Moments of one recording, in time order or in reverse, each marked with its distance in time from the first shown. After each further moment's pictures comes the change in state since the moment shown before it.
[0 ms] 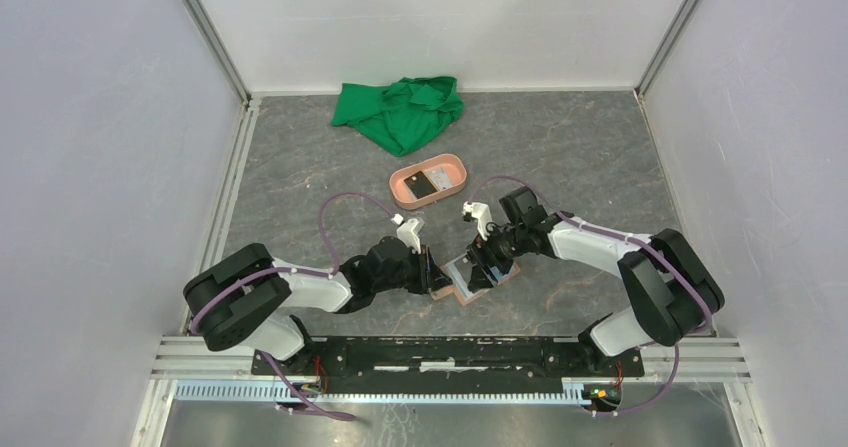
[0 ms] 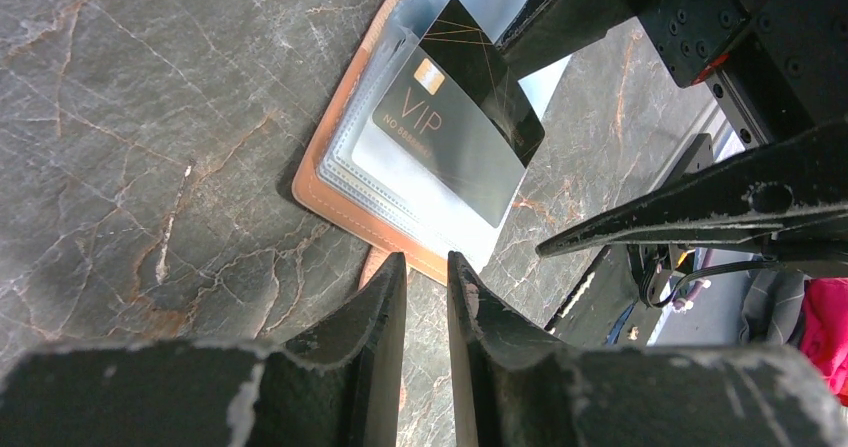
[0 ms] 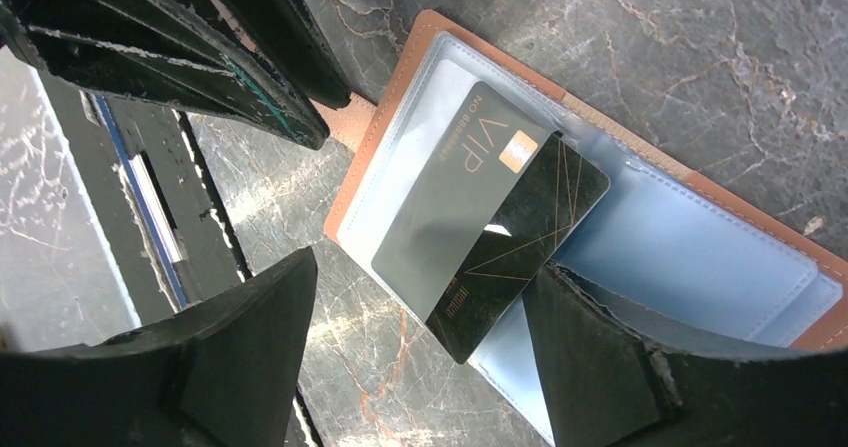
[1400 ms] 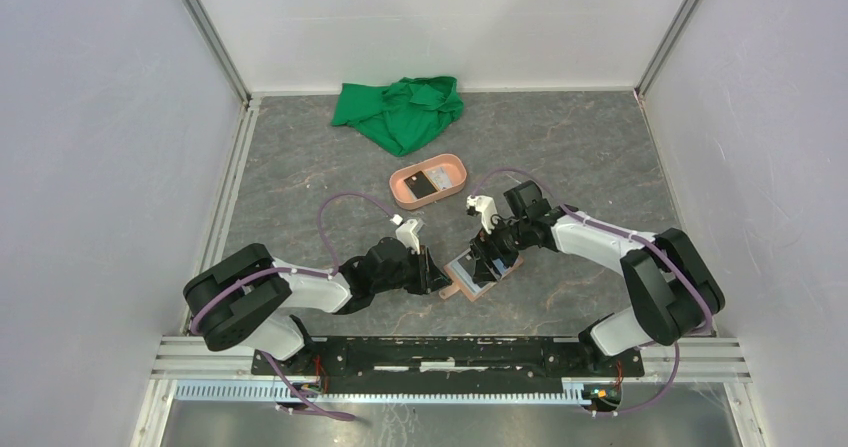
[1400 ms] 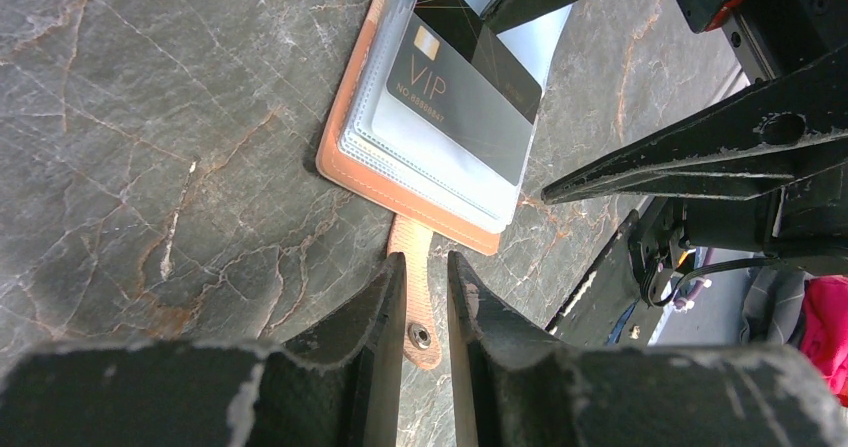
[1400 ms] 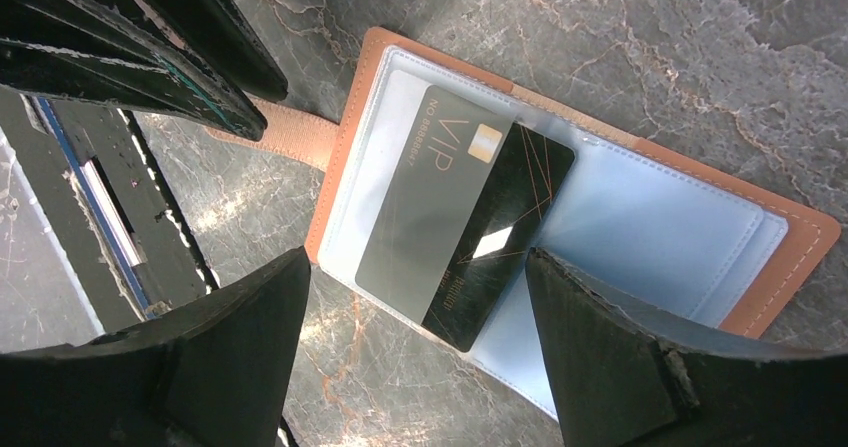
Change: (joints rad) left arm 0.002 0.000 -0.011 0.014 0.000 0.000; right arm -0.040 -0.003 0.043 -0.066 0.060 -0.066
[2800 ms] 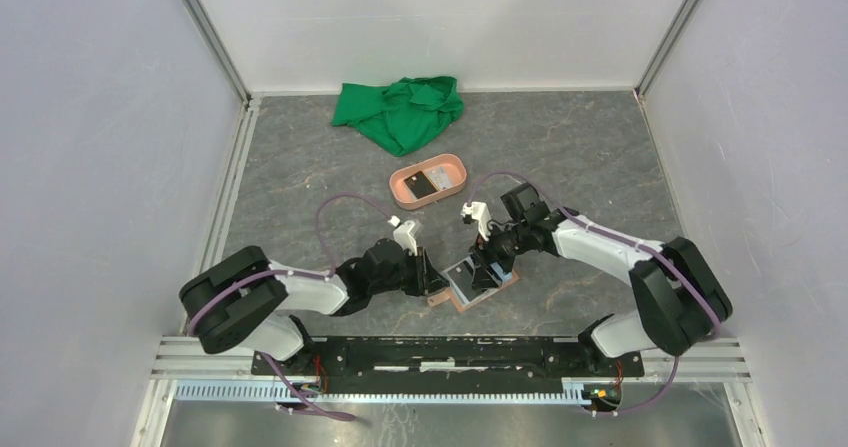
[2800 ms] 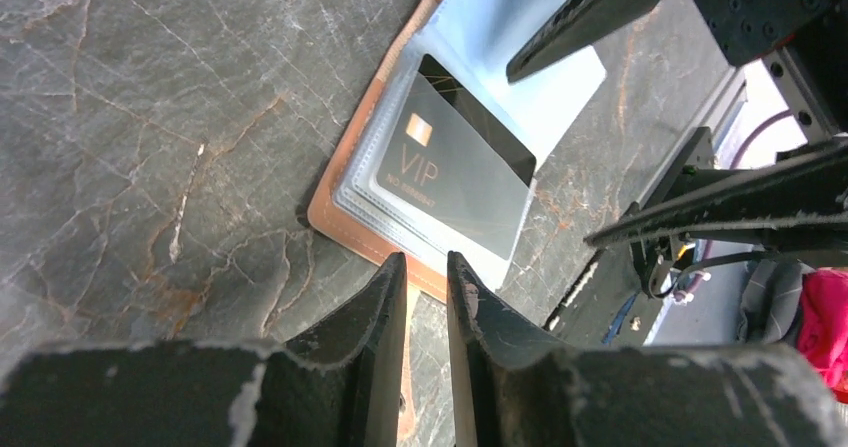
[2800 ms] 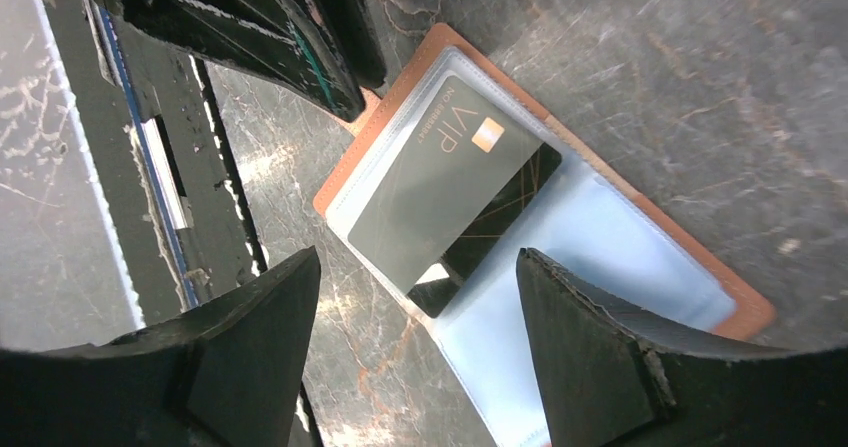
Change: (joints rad) left arm 0.006 0.003 -0.008 -0.001 0.008 0.000; right arm 0.048 -0.020 -0.002 -0.031 -0.101 -0.061
